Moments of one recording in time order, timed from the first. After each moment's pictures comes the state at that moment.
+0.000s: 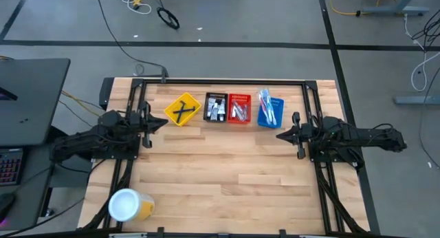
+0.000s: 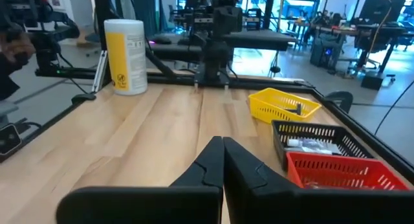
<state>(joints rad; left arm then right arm) 0.24 0.00 0.12 0.03 0.07 0.06 -0.02 0.13 0.14 -0.10 -0.07 -0.06</state>
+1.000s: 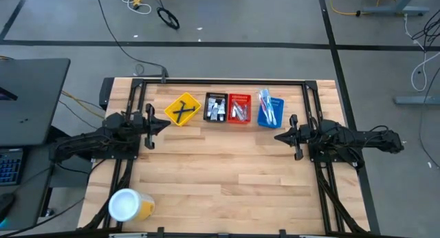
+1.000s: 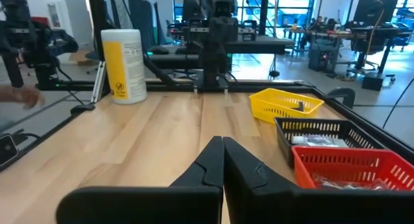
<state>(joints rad) 0.24 0.01 0.01 0.19 0.08 -0.04 -0.02 0.06 0.01 0.01 -0.06 -0.01</state>
